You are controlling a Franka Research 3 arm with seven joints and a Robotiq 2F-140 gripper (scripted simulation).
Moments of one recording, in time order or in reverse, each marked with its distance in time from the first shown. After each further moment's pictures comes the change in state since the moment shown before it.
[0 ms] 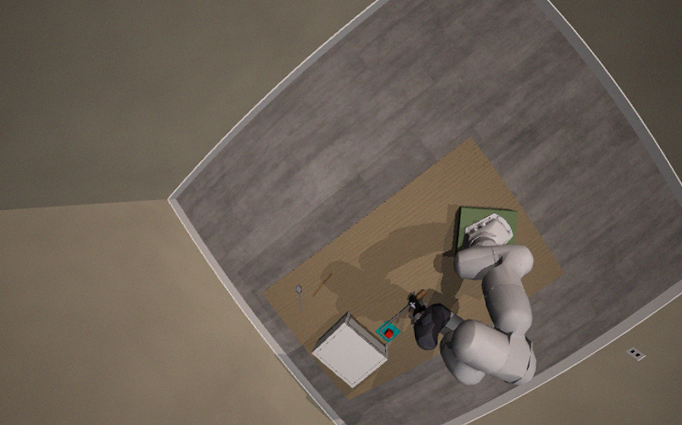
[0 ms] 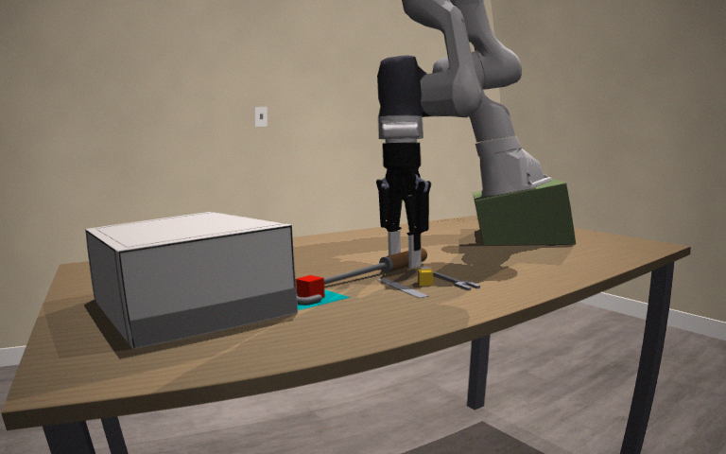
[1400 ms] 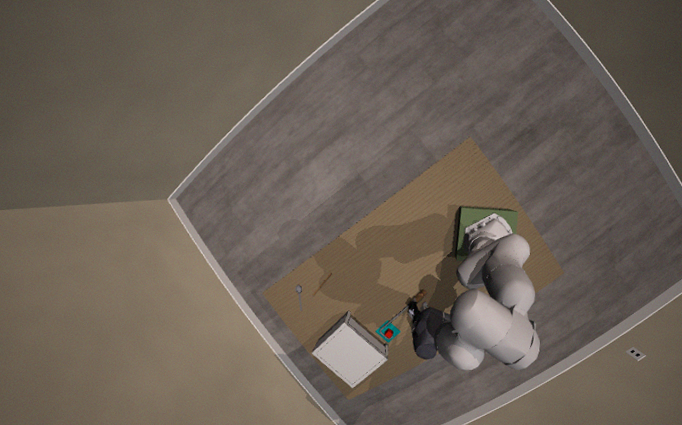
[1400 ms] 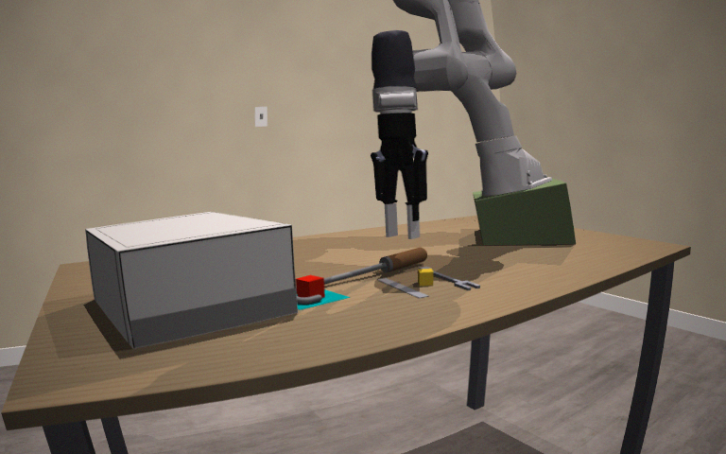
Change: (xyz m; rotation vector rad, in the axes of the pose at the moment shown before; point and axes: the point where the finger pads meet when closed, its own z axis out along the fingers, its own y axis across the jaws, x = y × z) arm 0.008 -0.003 -0.058 0.030 0.001 -0.073
